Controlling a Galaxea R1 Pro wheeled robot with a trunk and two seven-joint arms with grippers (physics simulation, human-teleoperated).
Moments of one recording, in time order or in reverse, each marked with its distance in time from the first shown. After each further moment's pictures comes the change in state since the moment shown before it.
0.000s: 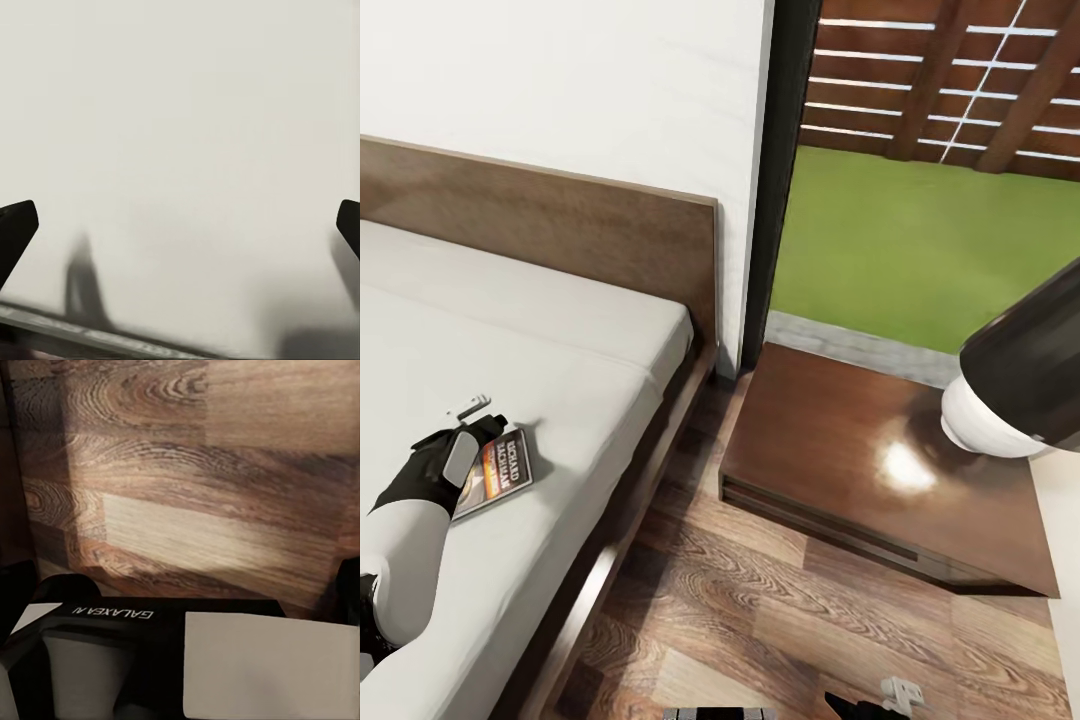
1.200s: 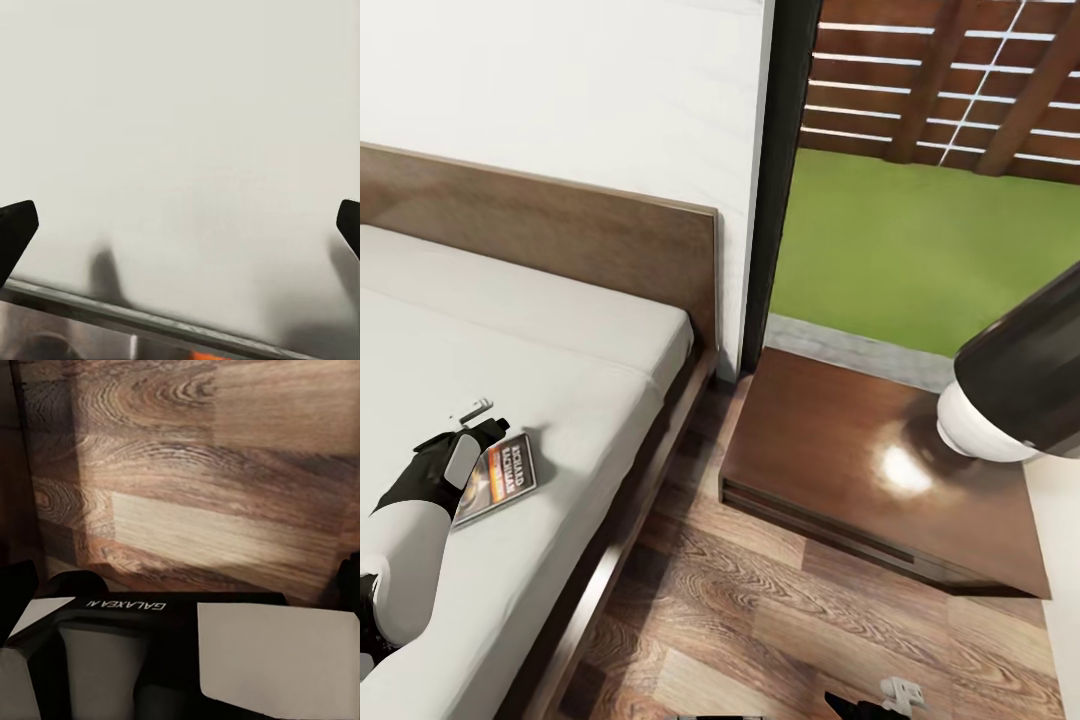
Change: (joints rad) left arm 0.001 0.000 0.000 0.021 0.005 0.000 0.000; right arm 0.000 0.000 0.000 0.000 0.000 0.000 0.000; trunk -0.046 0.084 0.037
